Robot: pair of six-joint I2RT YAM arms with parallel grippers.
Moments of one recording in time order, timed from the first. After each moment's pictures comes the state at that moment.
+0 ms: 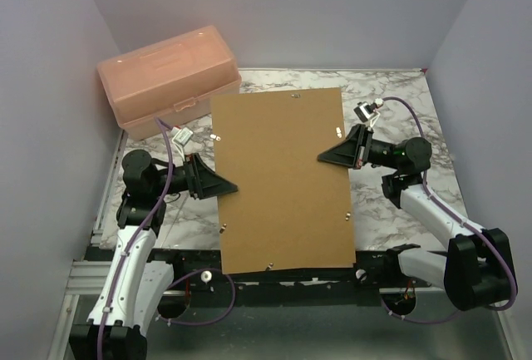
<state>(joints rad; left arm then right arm) -0.03 0.69 0.55 0.08 1.28 -0.94 0.20 1.15 0.55 1.02 -1.15 1.48</state>
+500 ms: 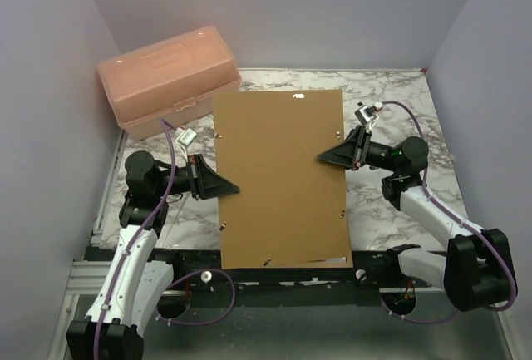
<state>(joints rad) -0.08 0.68 0.53 0.16 1.27 -1.02 0.20 1.15 0.52 0.98 -1.11 1.42</state>
